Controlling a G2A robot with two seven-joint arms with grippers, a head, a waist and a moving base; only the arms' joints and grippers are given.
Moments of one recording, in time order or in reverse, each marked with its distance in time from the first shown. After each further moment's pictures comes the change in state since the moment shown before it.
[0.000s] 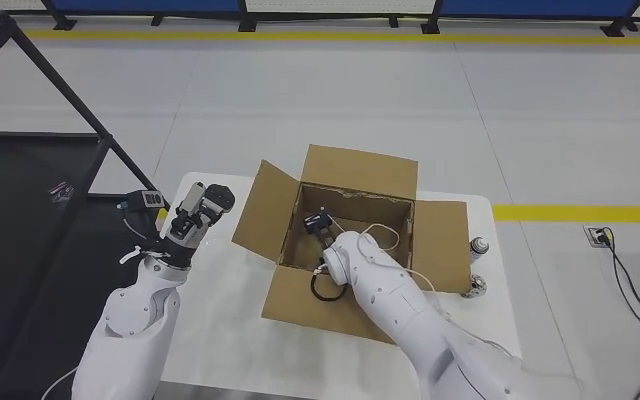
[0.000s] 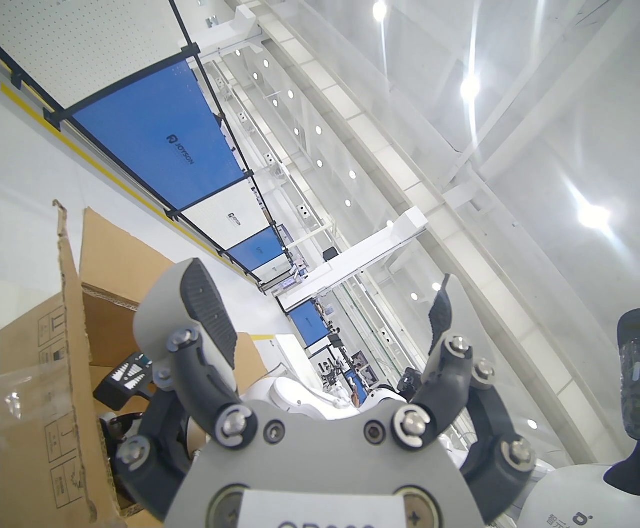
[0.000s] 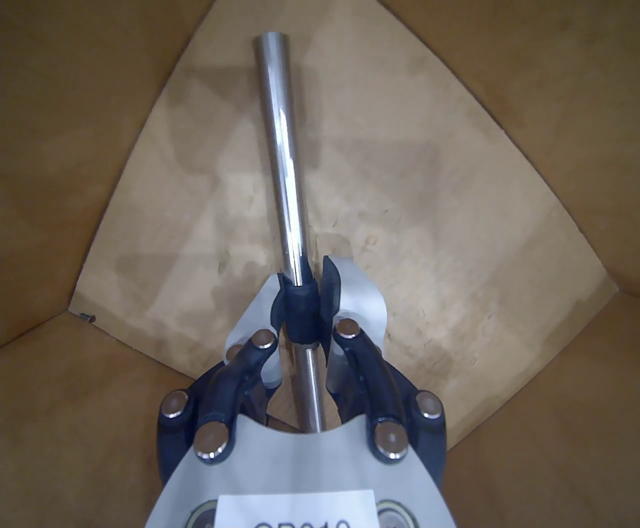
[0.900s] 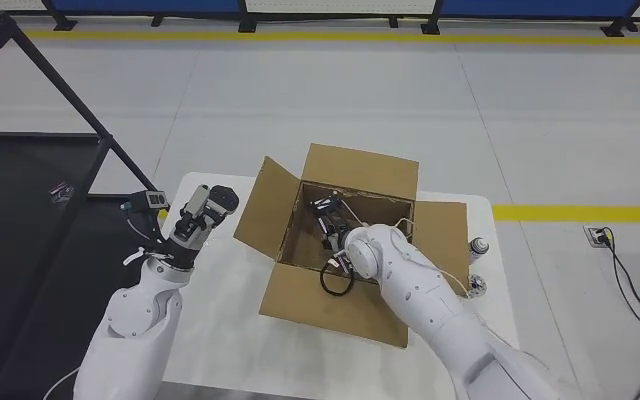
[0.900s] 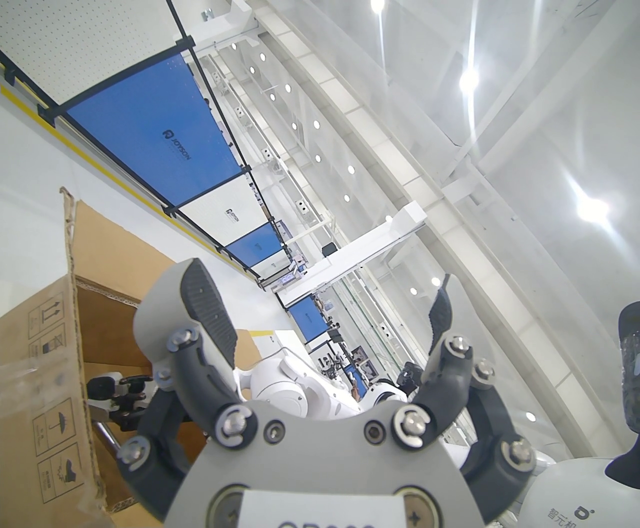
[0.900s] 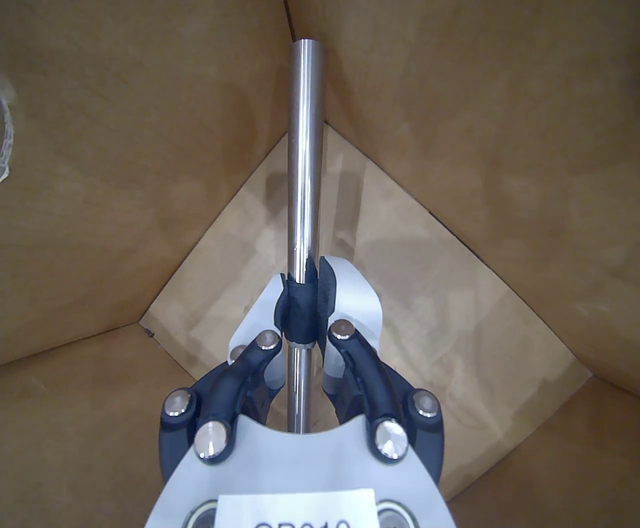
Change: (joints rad) left arm 0.003 0.000 0.012 -0.011 0.009 -0.005 -0.002; right arm -0.114 0.201 0.203 -0.329 -0.075 -0.146 -0.098
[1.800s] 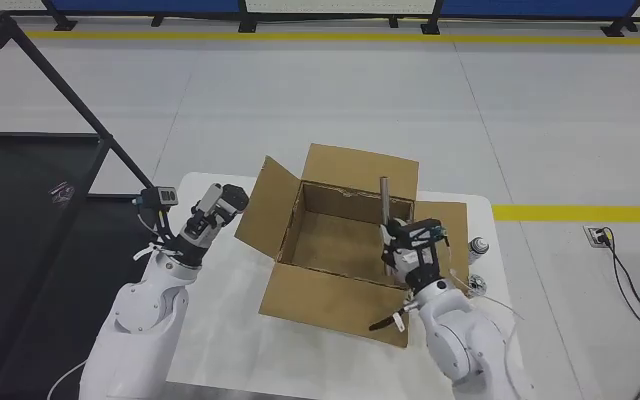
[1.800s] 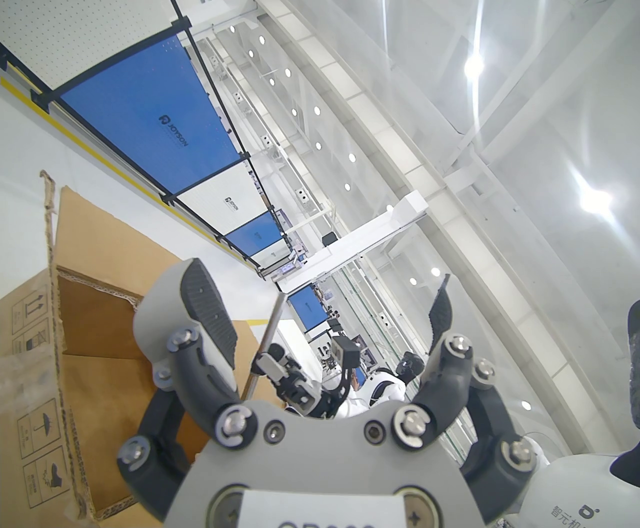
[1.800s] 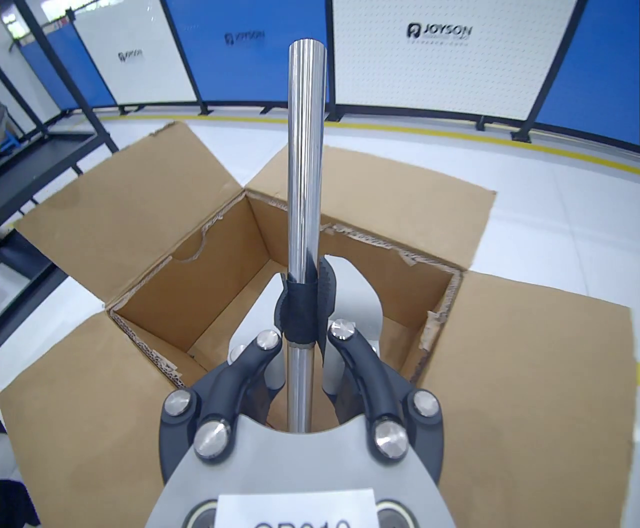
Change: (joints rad) left arm -0.028 -0.004 0.036 0.012 0.013 0.012 -0.009; right arm -0.872 0.261 0.592 -1.280 -0.374 0.063 -0.250
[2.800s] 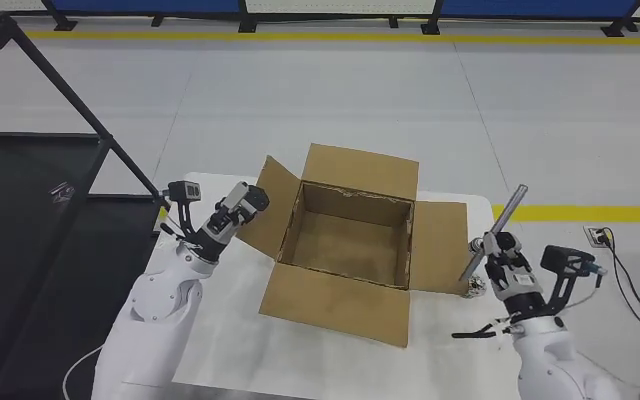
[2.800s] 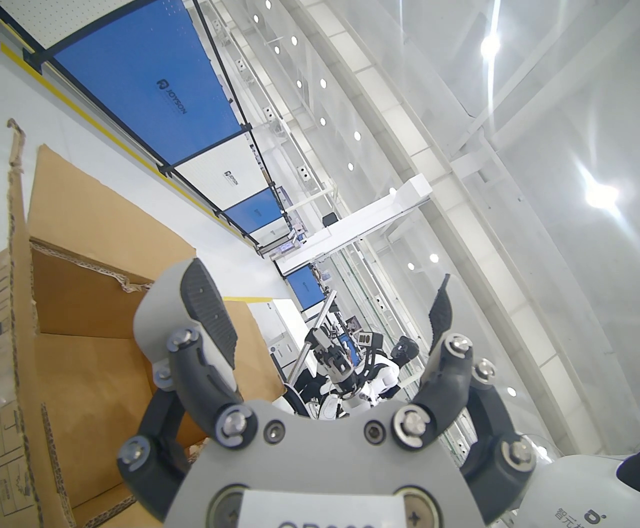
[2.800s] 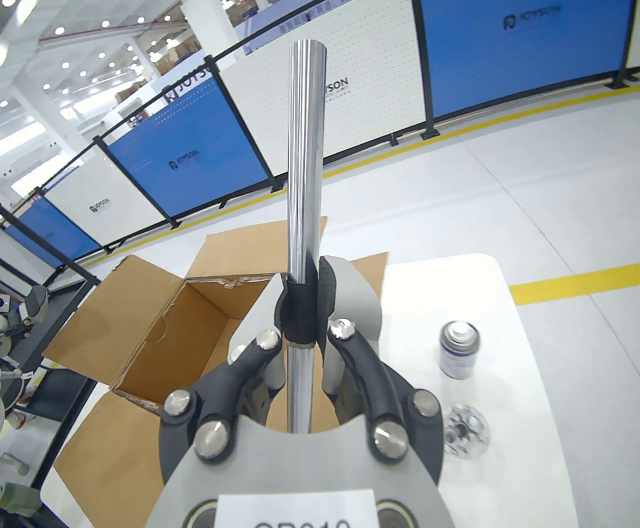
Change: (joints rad) left arm -0.074 -0.014 0.086 0.064 0.003 0.033 -0.034; right arm -0.303 0.023 0.436 -0.185 0.384 -0.001 -0.071
